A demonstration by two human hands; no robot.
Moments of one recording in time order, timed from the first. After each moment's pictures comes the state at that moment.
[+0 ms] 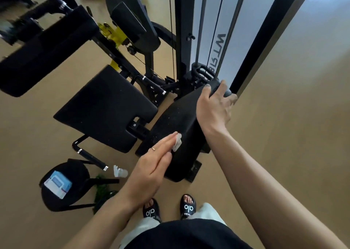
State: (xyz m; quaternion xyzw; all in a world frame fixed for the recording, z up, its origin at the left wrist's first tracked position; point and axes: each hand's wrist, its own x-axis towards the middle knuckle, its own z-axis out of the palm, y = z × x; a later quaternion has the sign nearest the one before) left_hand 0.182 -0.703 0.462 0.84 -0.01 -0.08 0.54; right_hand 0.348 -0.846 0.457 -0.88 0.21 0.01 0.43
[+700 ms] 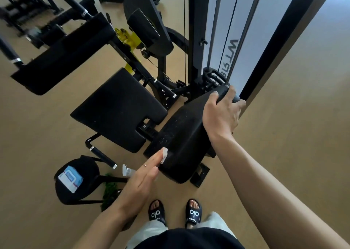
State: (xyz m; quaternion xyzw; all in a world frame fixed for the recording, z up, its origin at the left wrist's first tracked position) left_hand 0.147 -0.680 0.437 0.81 0.08 -0.13 0.57; right_hand 0.349 -0.850 0.451 -0.87 0.20 -0.02 0.45
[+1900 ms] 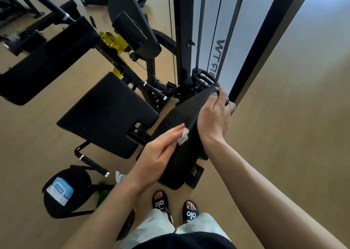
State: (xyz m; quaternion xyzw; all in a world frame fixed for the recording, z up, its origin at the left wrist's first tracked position) left_hand 0.231 -0.710 0.458 0.83 -0.03 -0.09 0.55; right_hand 0.342 -0.851 0.453 -0.81 0.24 -0.03 0.53
